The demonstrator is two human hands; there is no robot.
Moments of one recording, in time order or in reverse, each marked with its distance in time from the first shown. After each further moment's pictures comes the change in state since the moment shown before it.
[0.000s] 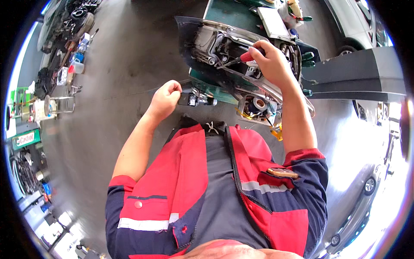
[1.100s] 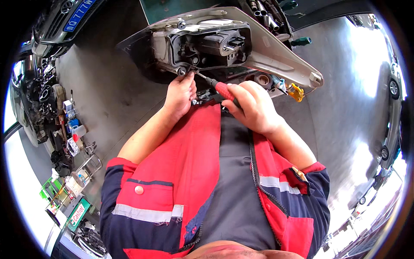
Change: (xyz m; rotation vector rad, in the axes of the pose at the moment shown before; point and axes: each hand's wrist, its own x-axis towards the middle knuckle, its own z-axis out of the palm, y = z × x) left_hand 0.132 0.014 0.071 -0.574 -0.381 -0.527; right_hand -0.084 0.016 0.099 -0.185 0.407 -0.235
